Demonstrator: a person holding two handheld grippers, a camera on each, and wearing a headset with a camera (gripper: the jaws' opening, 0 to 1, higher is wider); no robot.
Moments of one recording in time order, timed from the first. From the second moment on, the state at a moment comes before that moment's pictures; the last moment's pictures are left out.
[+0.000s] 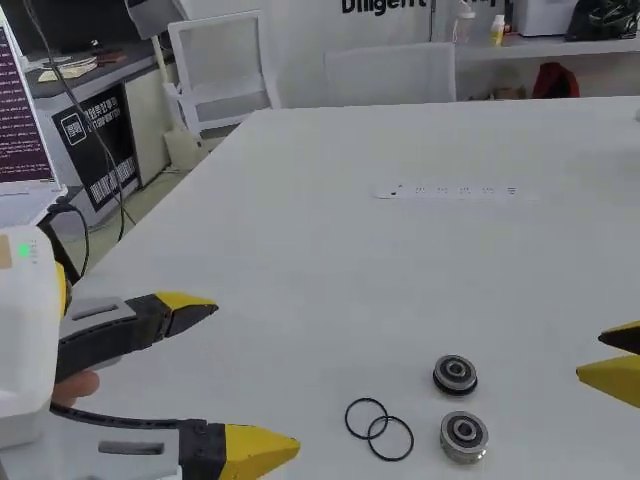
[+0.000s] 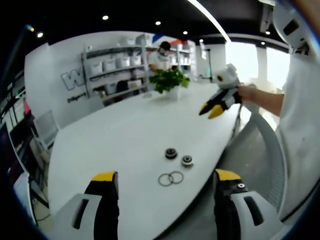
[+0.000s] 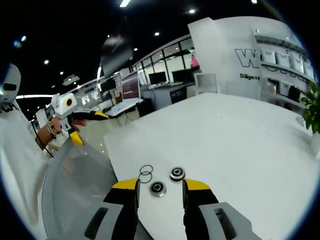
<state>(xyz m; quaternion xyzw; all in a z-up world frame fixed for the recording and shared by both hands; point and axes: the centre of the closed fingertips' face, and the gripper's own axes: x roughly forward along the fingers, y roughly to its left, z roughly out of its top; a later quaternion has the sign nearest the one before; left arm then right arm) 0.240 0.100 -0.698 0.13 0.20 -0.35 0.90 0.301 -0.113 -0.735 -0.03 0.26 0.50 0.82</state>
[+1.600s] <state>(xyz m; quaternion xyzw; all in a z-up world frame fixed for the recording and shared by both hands) 0.330 -0.005 -0.660 0.19 0.11 -0.43 0.88 0.300 -0.180 -0.791 0.03 0.30 0.45 0.84</state>
